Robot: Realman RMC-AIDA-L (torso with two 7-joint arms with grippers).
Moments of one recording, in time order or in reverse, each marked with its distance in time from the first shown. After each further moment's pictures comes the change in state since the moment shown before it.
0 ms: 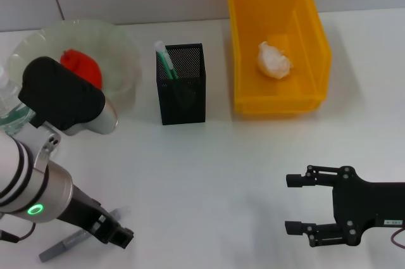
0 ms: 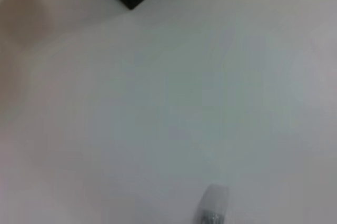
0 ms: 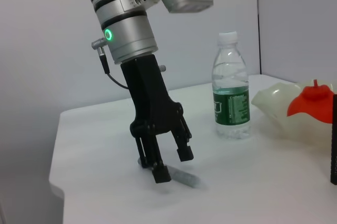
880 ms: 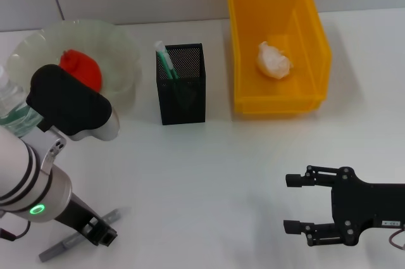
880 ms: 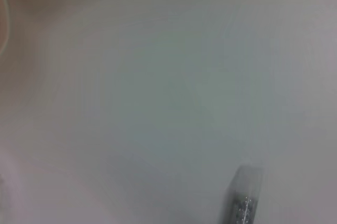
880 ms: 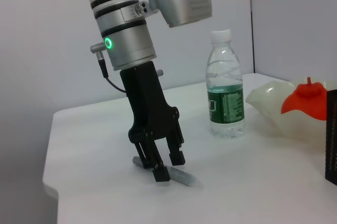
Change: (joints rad) left arm -0.040 -0.003 0.023 -0.081 0.064 -0.007 -0.001; right arm -0.009 0.007 0.001 0.001 0.004 0.015 -0.002
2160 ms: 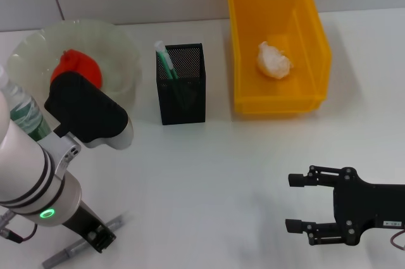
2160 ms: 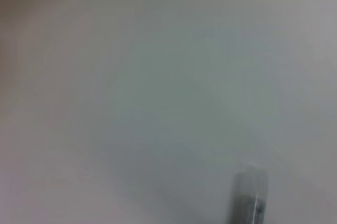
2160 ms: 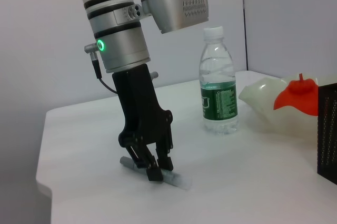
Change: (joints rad) left arm -0.042 0.000 0.047 -0.048 -0.002 0.003 0.002; right arm -0.009 0.001 0.009 0.000 -0.003 0.010 0.000
